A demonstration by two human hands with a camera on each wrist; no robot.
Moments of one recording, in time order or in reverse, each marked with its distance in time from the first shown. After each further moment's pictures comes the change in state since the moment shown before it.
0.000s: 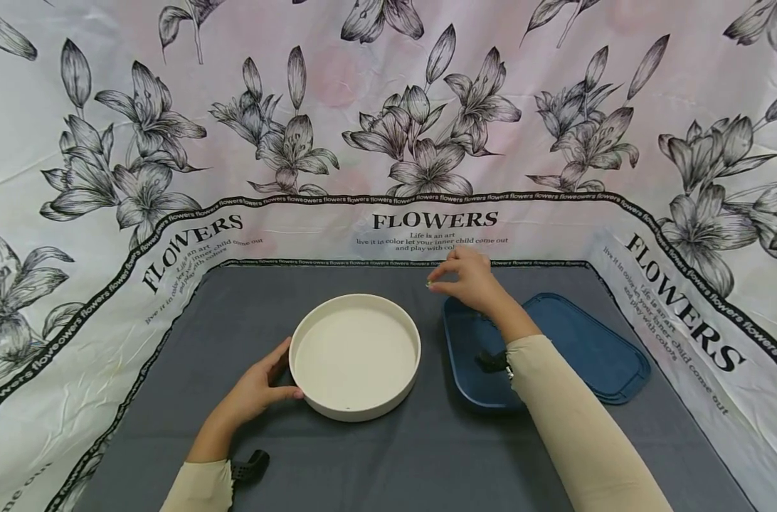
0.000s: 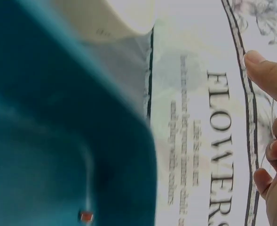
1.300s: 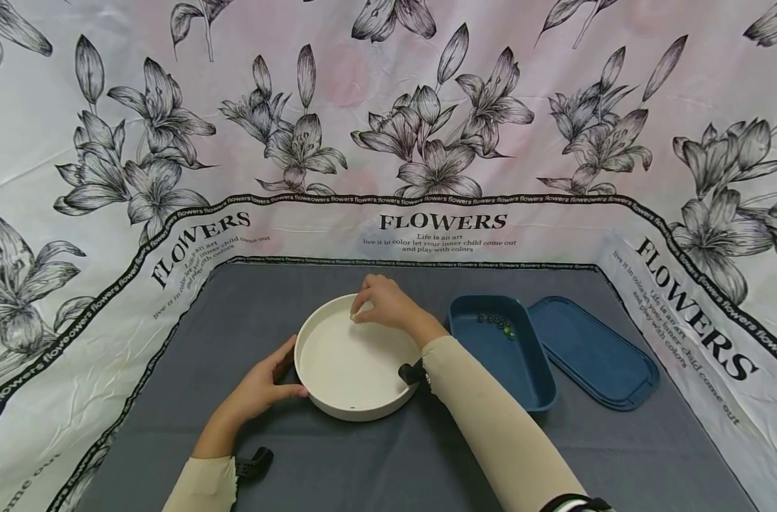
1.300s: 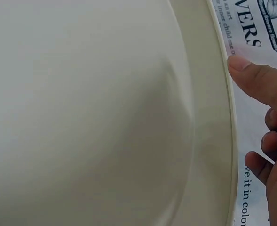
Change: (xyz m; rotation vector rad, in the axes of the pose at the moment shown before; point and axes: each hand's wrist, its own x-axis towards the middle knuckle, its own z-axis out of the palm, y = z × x) left_hand 0.002 -0.006 -0.002 0.026 0.004 0.037; right_hand 0.060 -0.080 0.128 -0.007 -0.283 -0.186
